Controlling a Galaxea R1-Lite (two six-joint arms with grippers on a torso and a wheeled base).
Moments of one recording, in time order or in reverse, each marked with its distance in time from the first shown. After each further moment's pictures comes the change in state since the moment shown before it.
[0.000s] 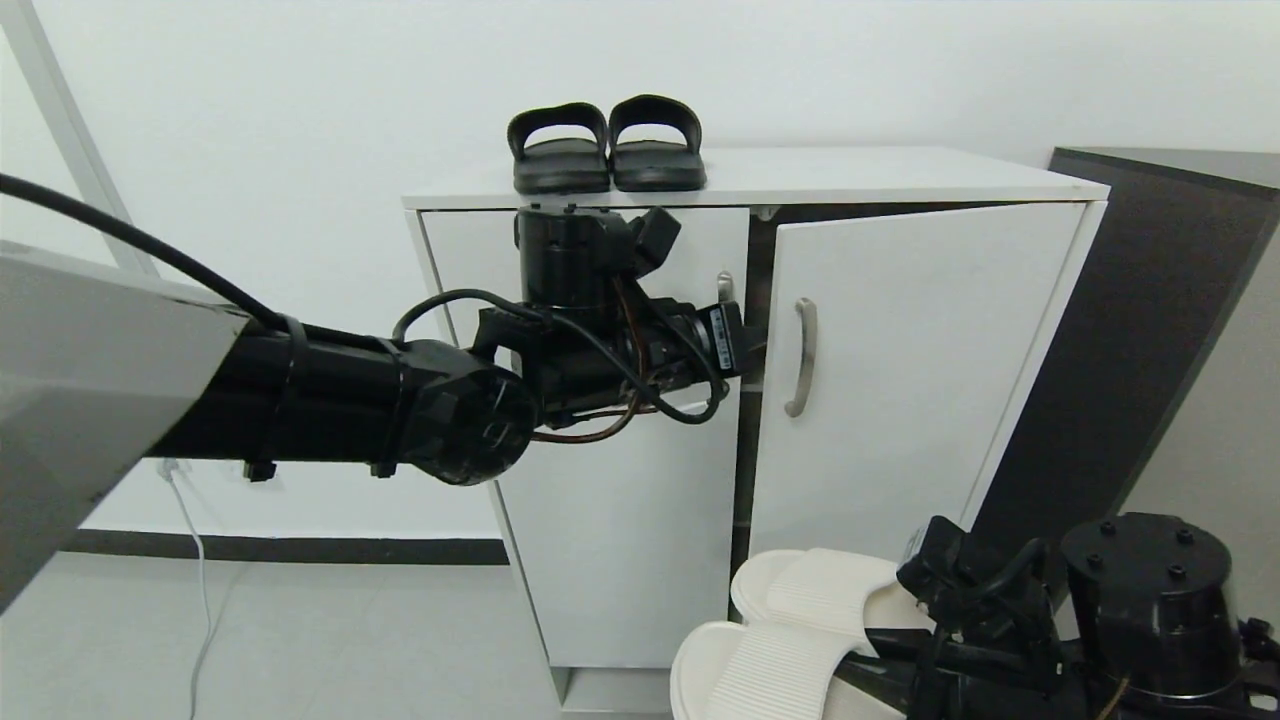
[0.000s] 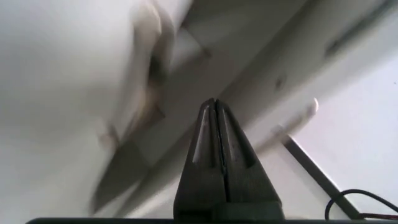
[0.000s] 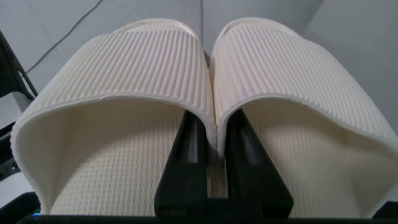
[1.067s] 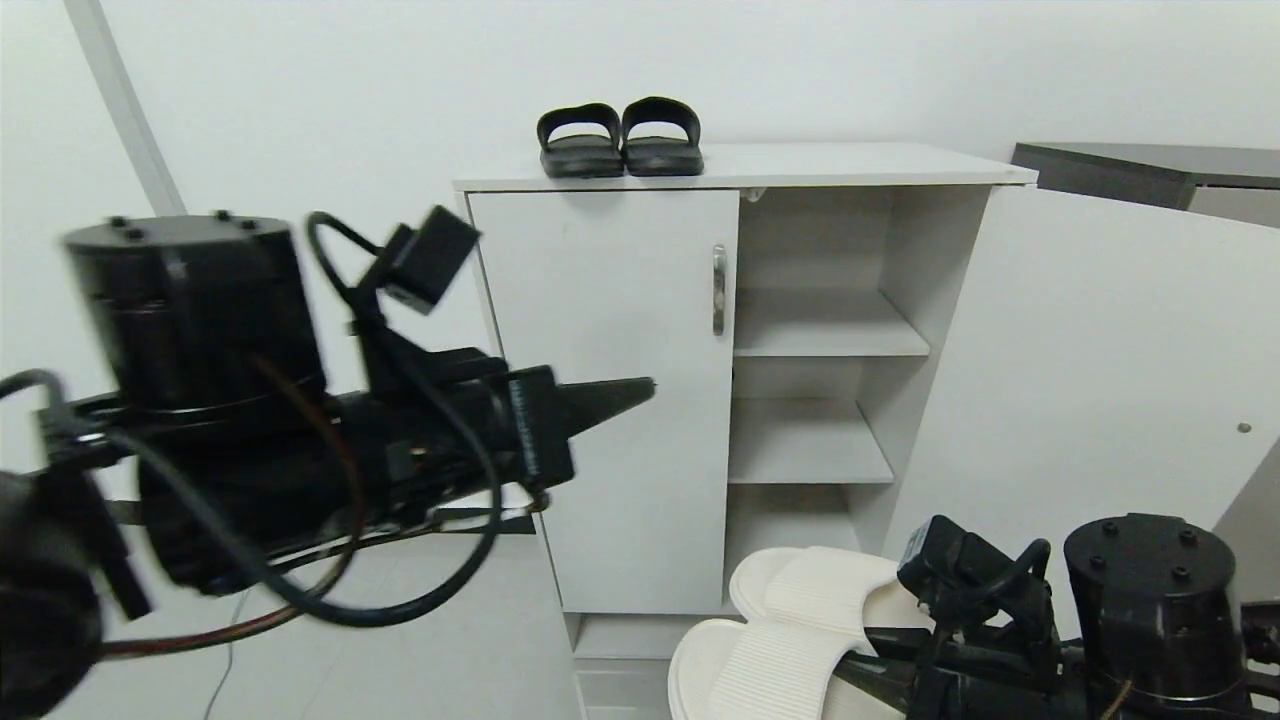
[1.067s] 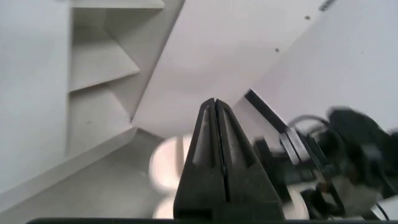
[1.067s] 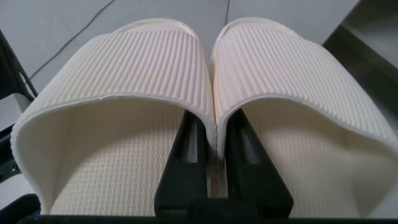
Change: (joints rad) left arm 0.042 -0.550 0.574 -0.034 0.022 0.025; right arm 0.005 -0.002 0.002 -0.014 -0.004 0.002
